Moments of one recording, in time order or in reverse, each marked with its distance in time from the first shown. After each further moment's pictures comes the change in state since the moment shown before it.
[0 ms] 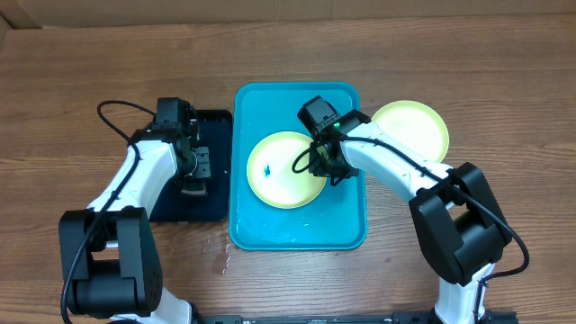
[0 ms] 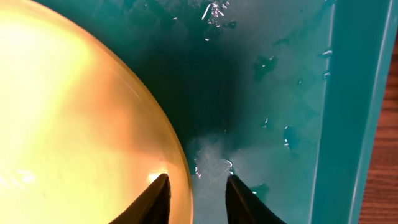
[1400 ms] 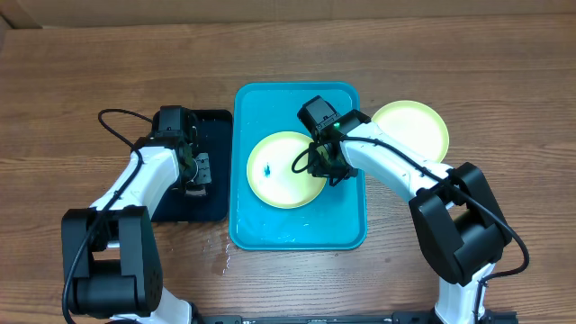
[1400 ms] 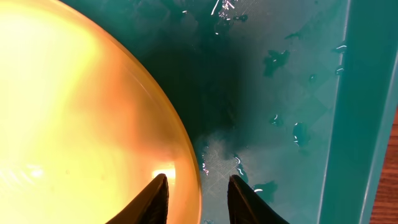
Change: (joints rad) left arm 0.000 0.001 -0.057 0.040 -0.029 -0.046; right arm 0.000 0.000 0.000 0.002 -0.024 0.000
